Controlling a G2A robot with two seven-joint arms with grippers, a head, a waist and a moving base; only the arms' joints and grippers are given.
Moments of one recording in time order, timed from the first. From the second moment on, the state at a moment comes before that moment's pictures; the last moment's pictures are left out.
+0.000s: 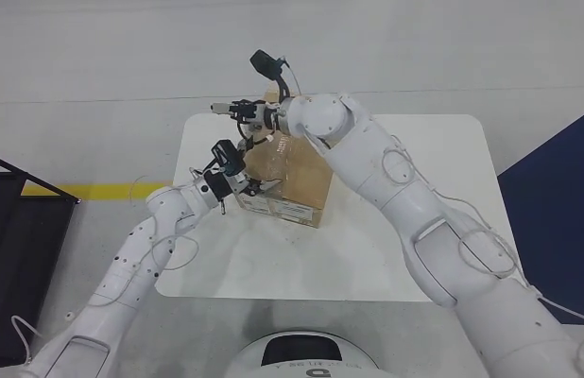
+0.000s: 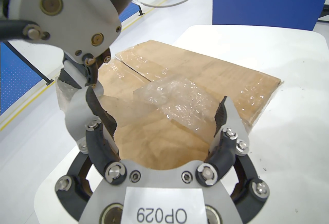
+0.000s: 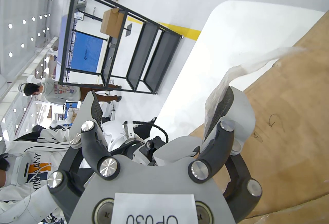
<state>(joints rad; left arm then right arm) 1.14 -1.14 -1.10 -1.32 1.49 -0.58 0.36 -0.43 -1.60 0.71 -0.72 0.02 -0.13 0.65</state>
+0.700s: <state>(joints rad) 1.13 -1.14 -1.13 -1.32 1.47 -0.61 0.34 -0.86 -1.39 1.22 -1.31 -0.22 -0.20 0.60</state>
